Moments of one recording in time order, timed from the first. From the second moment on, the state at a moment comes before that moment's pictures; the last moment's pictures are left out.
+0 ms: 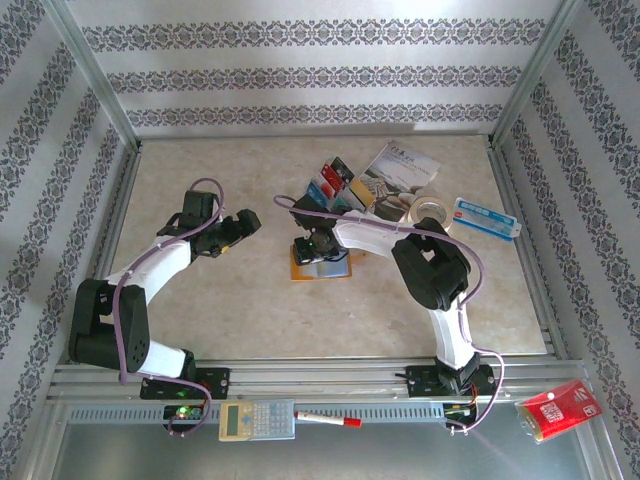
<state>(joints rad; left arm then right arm) -0.11 1.43 0.84 -0.29 0.32 -0.67 0.75 2.04 1.44 -0.61 -0.11 0.49</state>
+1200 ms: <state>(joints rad) -0.05 1.17 0.44 0.24 -0.54 -0.23 0.20 1.24 0.57 0.12 0.57 0.20</state>
